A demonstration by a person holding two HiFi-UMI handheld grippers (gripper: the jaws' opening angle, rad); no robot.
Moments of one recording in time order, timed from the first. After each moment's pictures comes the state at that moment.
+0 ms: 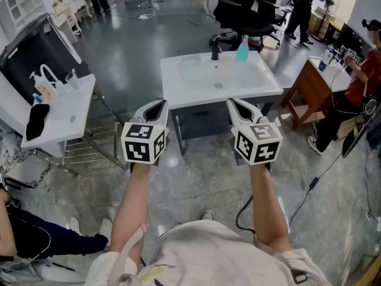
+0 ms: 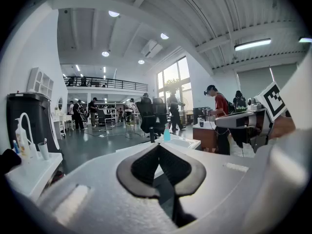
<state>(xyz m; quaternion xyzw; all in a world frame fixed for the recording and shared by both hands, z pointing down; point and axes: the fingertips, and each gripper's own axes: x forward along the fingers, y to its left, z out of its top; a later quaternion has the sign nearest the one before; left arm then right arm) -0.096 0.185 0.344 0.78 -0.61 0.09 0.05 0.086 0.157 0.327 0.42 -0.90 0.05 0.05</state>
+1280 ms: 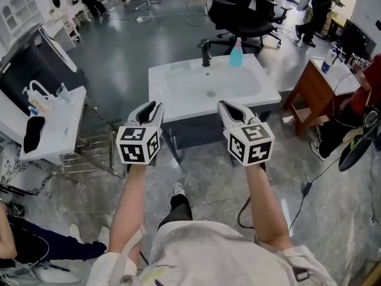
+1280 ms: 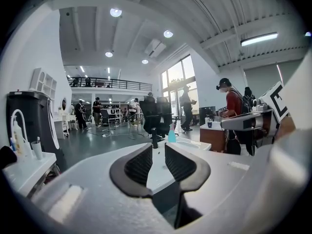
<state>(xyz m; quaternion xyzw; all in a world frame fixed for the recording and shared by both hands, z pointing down) -0.061 0.081 0.362 0.77 -0.63 0.09 0.05 0.122 0.059 0.350 0.39 -0.92 0.06 0.05</state>
